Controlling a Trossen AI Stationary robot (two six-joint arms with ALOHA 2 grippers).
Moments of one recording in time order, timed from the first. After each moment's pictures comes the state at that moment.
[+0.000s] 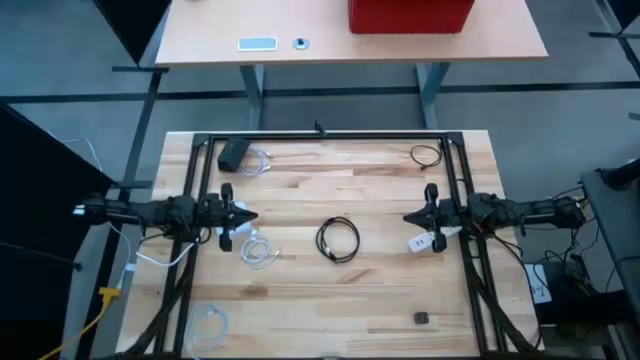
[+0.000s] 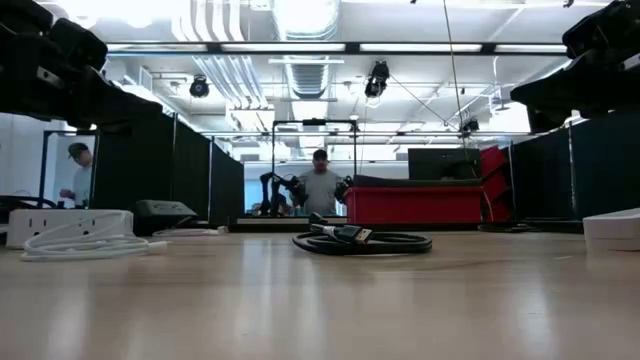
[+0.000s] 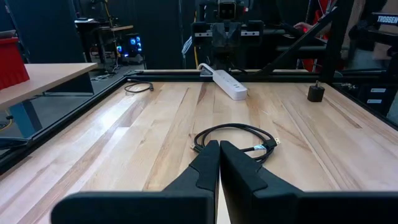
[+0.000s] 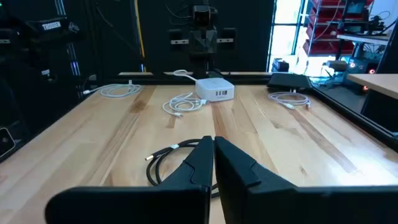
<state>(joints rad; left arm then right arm) -0.11 0.11 0.03 0.00 -0.20 -0.01 0.07 0.05 0.03 -0.04 0.03 0.01</state>
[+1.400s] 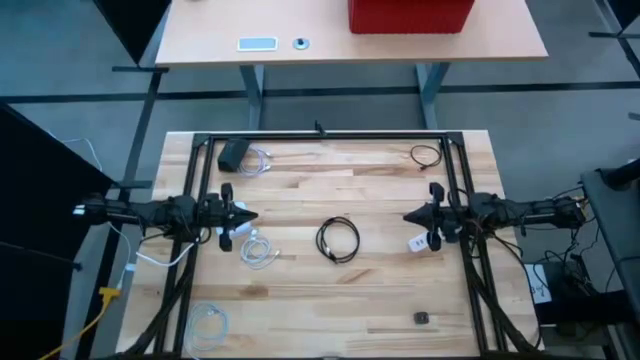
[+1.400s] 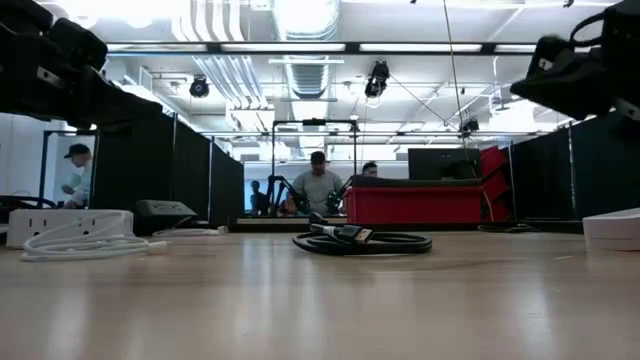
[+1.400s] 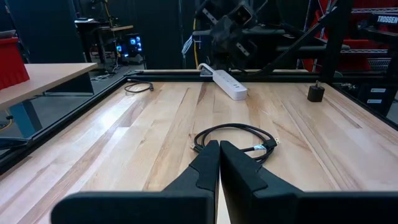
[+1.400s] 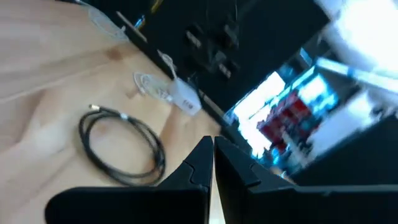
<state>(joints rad) -0.11 0.11 0.03 0.00 -0.20 -0.01 0.07 0.05 0.03 0.01 -0.03 -0.78</state>
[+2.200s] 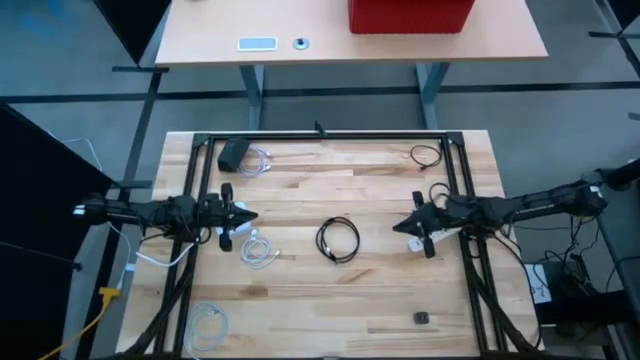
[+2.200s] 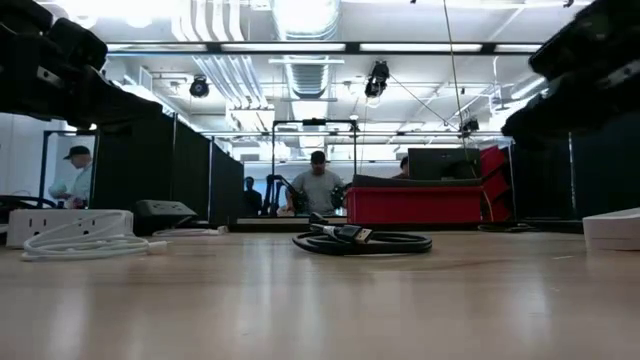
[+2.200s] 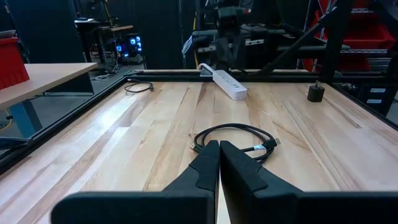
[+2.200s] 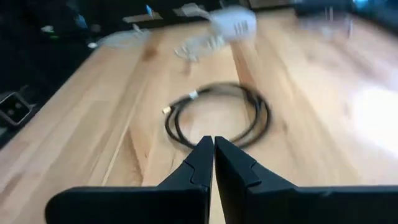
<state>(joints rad) -0.11 0.11 0.03 0.00 -0.20 -0.01 0.07 0.59 0.14 0.11 -0.05 0.19</state>
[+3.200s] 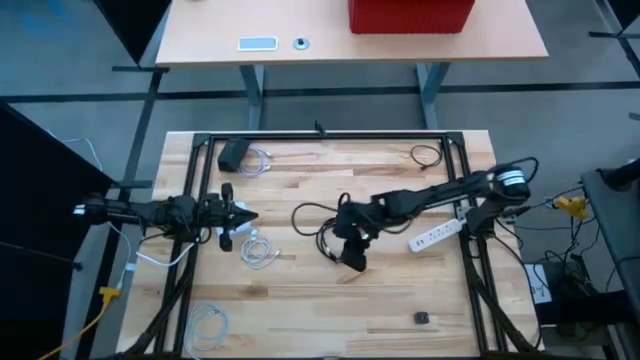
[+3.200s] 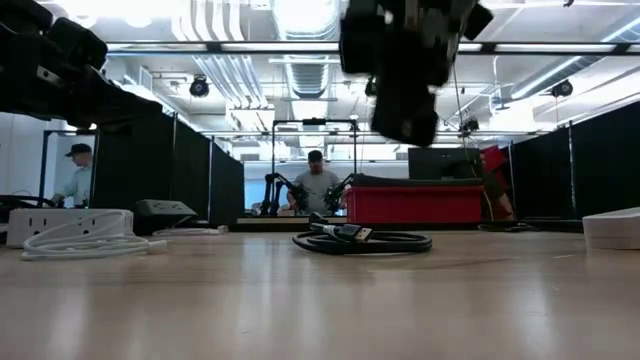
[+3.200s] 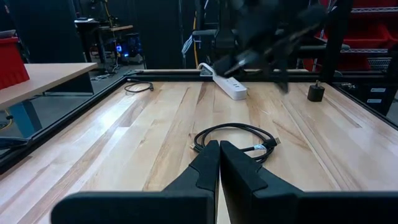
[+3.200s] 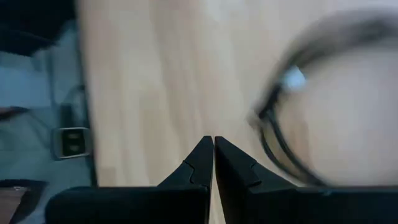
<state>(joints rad) -0.11 0.11 0.03 0.00 -0.20 -0.01 0.09 1.72 1.20 -0.48 -0.39 0.53</state>
